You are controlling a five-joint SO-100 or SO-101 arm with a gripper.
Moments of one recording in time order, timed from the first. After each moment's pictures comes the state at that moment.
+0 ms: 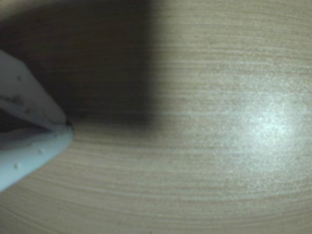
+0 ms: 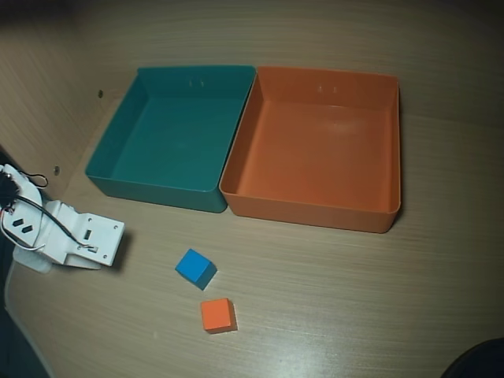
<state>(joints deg) 6.3 192.0 178.2 75.9 -95.5</state>
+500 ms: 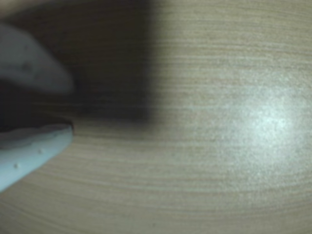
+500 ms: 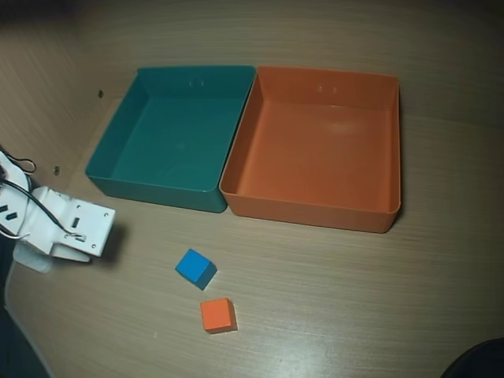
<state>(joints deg) 6.7 168.1 154.4 76.3 -96.3</state>
